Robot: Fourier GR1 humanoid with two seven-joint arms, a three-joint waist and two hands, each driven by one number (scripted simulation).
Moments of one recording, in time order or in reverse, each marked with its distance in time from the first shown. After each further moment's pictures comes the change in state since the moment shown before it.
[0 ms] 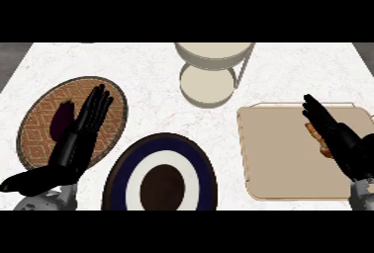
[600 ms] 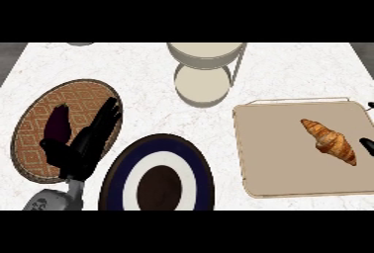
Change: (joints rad) left arm -0.001 -0.019 -0.007 0.129 0.069 -0.006 0.227; right arm -0.011 -0.063 -0.366 0.199 -0.231 0.216 -0.547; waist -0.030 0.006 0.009
